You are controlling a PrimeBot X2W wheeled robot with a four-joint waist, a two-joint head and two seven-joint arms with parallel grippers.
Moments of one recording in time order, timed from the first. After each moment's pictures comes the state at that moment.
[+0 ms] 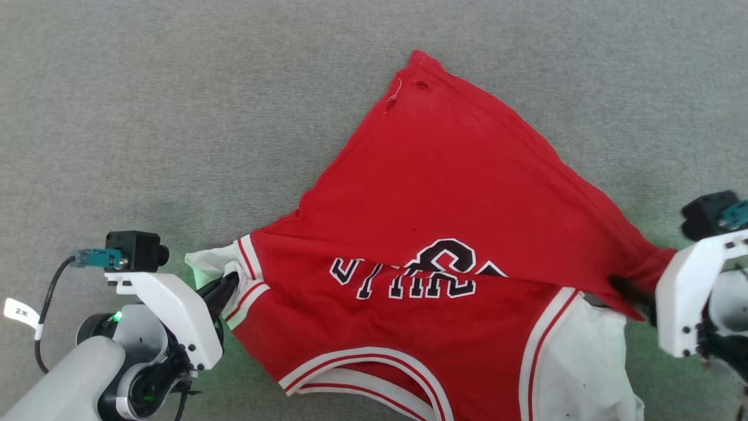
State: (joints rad) left arm -0.37 0.70 -0.67 0.09 -1.18 0.19 0.25; right arm -0.20 -0.34 -0.04 -0.07 0.47 0.14 1.02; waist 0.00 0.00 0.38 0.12
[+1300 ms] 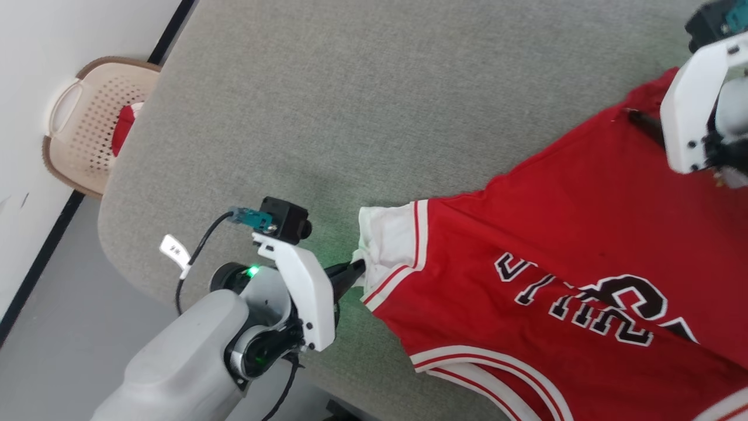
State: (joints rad) left arm -0.60 0.41 -0.86 0.32 -1.09 -0.02 0.31; right arm -0.93 -0.53 0.43 0.56 0.58 0.13 0.82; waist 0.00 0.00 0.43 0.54
